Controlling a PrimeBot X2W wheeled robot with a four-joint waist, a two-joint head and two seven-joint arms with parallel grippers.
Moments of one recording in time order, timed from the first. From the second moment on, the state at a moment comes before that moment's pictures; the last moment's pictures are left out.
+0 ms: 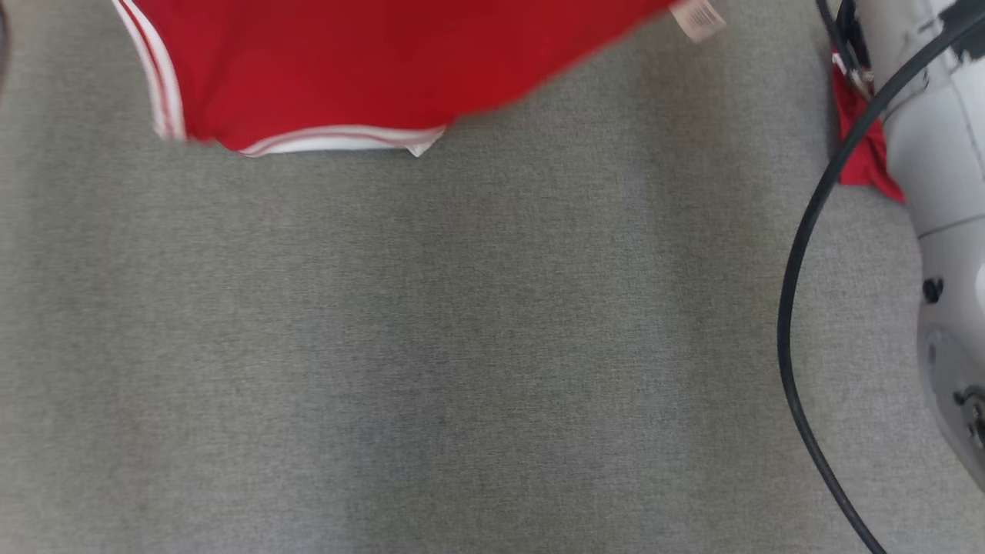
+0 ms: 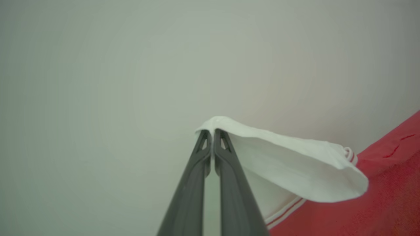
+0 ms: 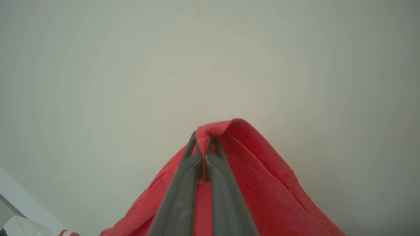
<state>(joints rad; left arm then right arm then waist) -1.51 0.43 -0.26 0.56 -0.38 -0.13 0.03 -1.63 -0.13 0.32 0.93 0.79 0.13 -0.07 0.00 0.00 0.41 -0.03</state>
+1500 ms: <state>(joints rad) -1.46 0.45 -0.46 0.68 -0.57 -0.12 -0.24 -1.41 -0.25 0.63 0.87 0.99 0.13 -0.21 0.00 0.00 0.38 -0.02</state>
